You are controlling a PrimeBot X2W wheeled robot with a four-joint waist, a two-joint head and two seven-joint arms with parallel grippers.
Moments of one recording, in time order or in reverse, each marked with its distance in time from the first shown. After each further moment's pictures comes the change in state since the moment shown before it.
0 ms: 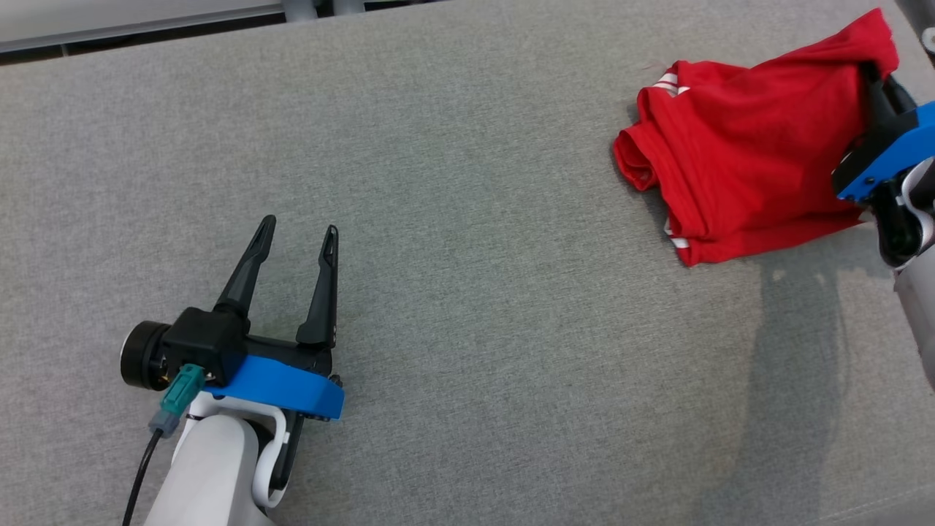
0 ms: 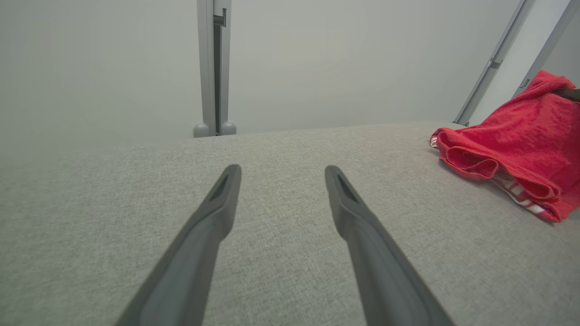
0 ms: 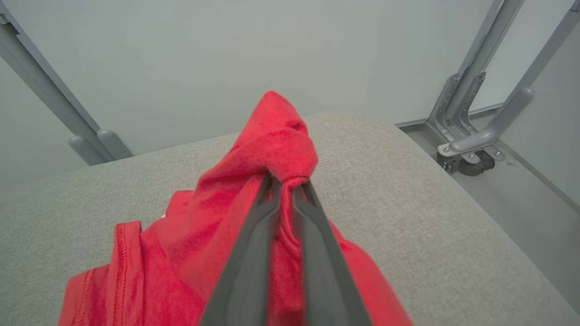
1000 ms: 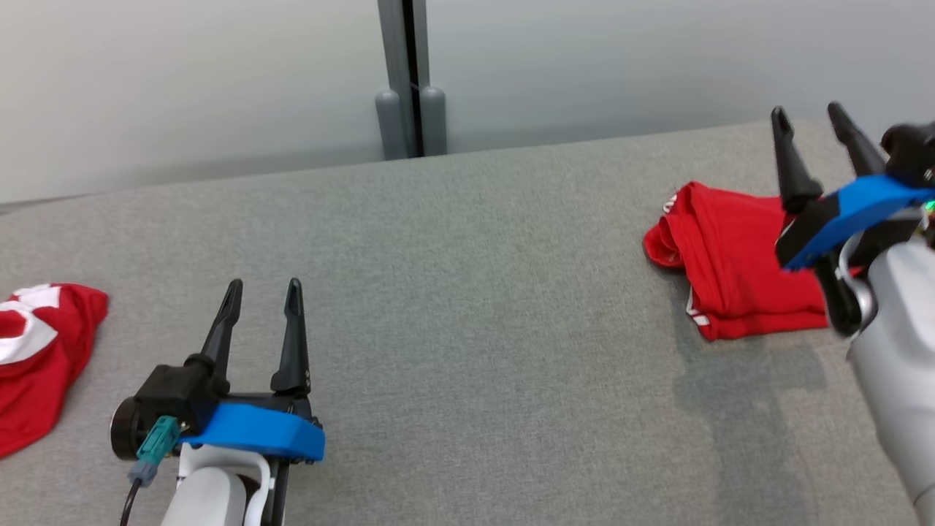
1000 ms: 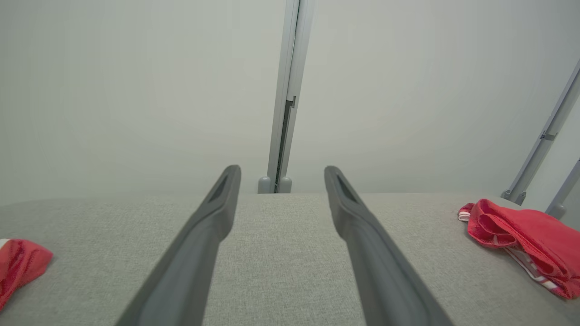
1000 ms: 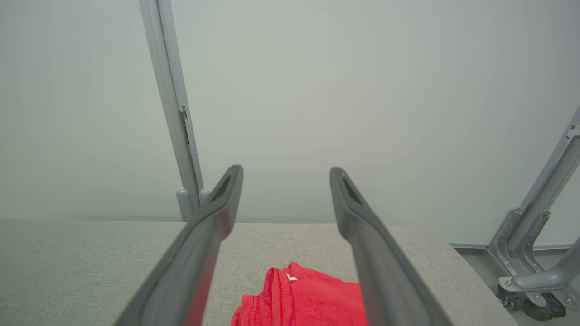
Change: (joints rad) left arm 0.092 -0.031 0.068 0.050 -0.063 0.037 -0.031; right arm 0.192 0.029 -0.050 -0.247 -0.230 0.000 -0.064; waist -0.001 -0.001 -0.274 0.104
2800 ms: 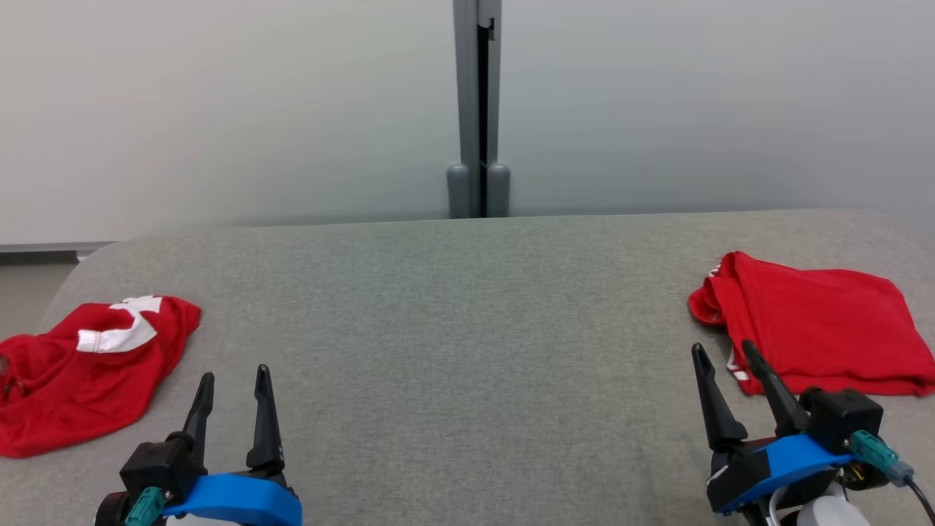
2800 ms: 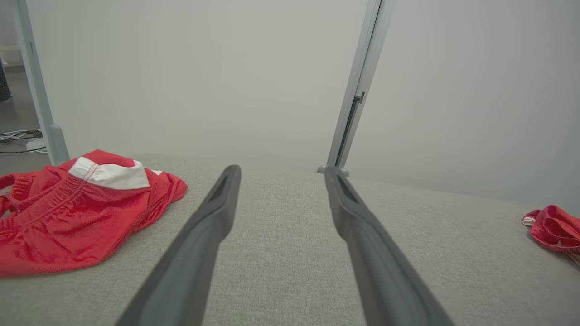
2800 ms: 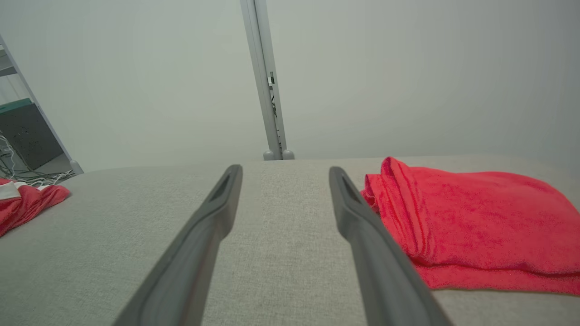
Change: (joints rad) left arm 0.155 -0.047 0.143 0.059 0.041 -0.011 0.000; right arm 0.730 0.179 -0.152 -0.563 -0.112 0.000 -0.001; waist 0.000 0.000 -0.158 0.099
